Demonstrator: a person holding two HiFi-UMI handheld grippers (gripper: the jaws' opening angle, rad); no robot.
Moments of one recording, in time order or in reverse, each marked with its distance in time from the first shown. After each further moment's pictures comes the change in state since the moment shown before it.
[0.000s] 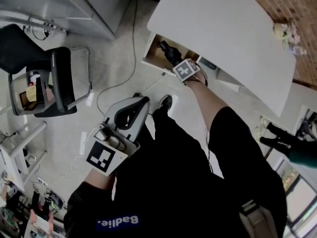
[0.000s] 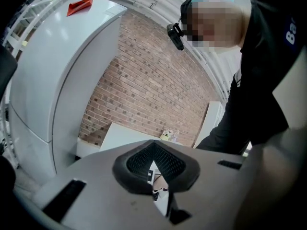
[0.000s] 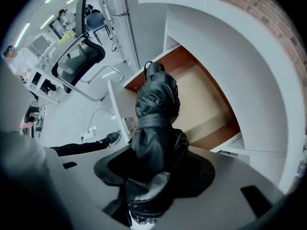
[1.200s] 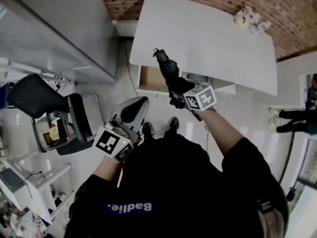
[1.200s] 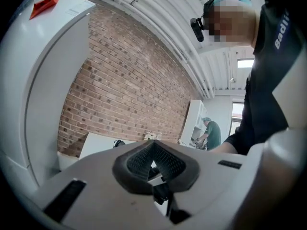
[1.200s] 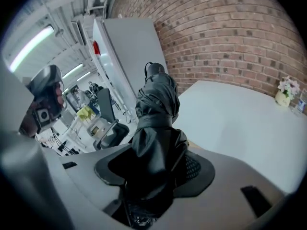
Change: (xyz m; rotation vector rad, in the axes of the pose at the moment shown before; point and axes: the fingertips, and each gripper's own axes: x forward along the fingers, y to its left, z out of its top) left arm 0.015 -0.075 0.070 0.128 -0.008 -0.202; right arm -0.286 0.036 -0.011 0.370 -0.694 0.216
